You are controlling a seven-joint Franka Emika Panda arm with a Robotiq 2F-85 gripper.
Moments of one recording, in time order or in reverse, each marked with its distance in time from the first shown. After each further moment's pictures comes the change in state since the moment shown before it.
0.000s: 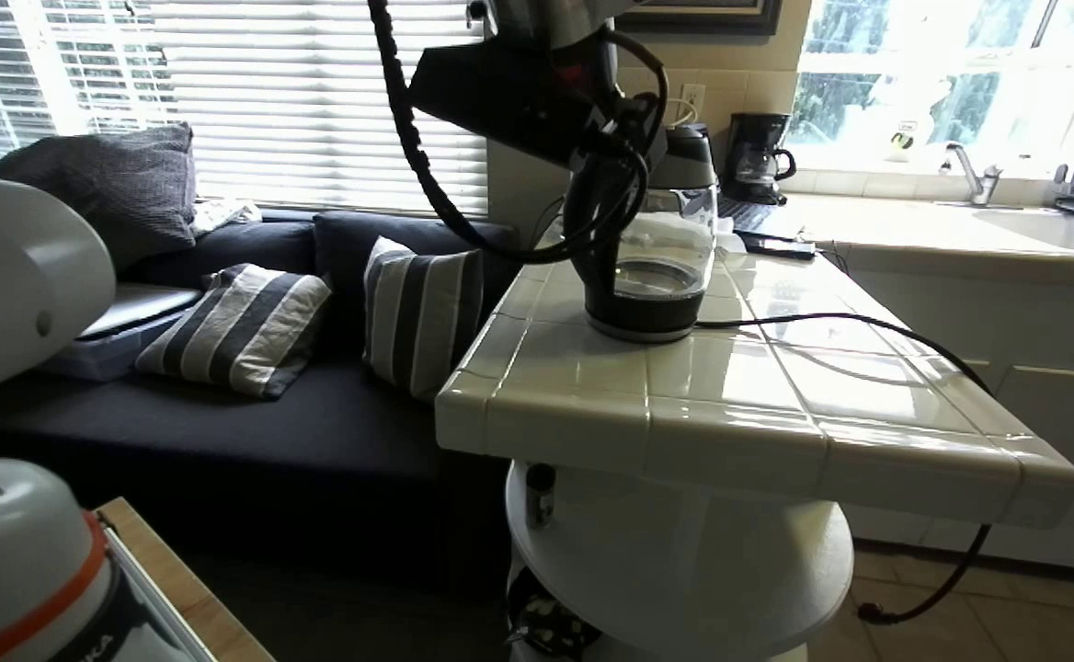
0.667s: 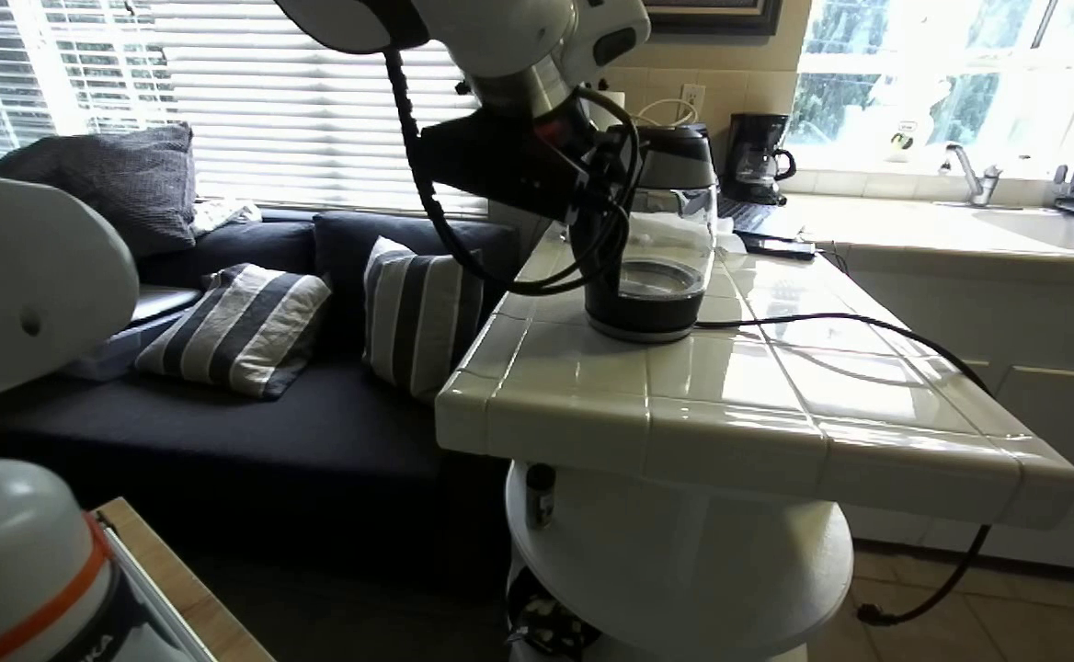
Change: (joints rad) arm -0.253 -0.191 0.300 -0.073 0.466 -0.165 -0.284
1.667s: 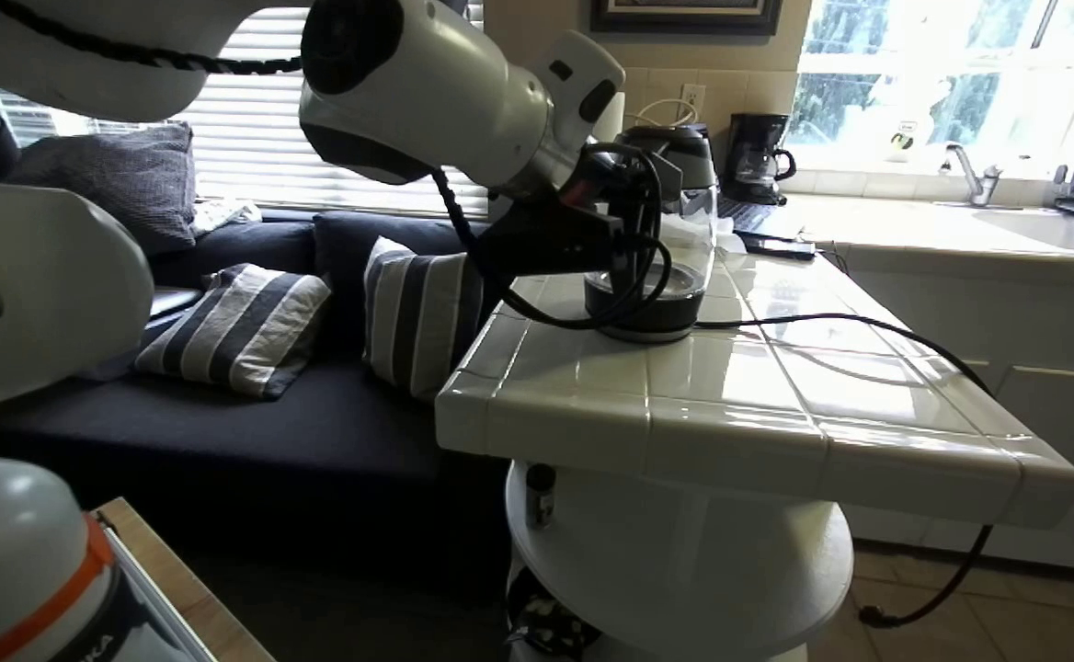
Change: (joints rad) arm -0.237 -0.349 0.425 -0.052 0.647 0.077 -0.337
